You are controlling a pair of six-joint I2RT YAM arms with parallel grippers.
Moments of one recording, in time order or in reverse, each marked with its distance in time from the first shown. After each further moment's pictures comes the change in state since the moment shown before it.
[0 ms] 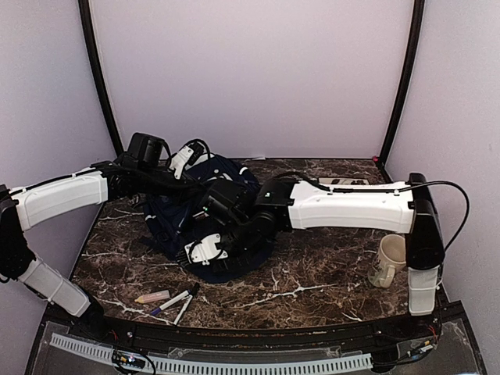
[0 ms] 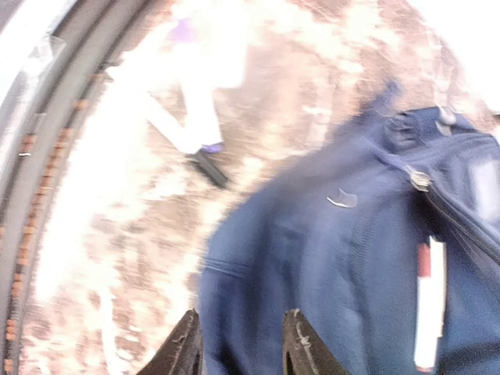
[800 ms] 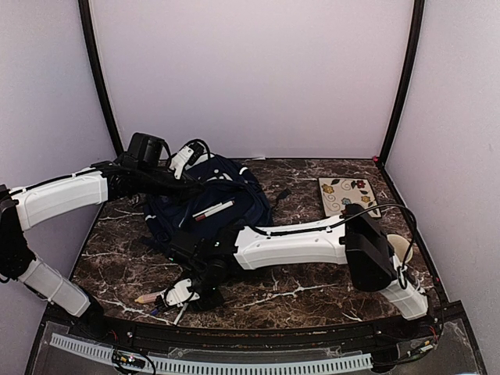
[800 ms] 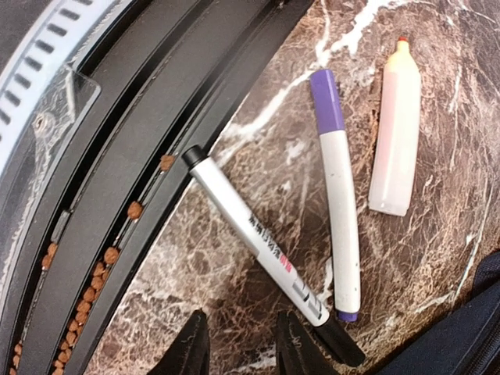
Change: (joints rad) left arm 0.000 0.000 0.000 0.000 0.005 0.000; right arm 0.117 0.360 0.216 -0.011 -0.185 0.038
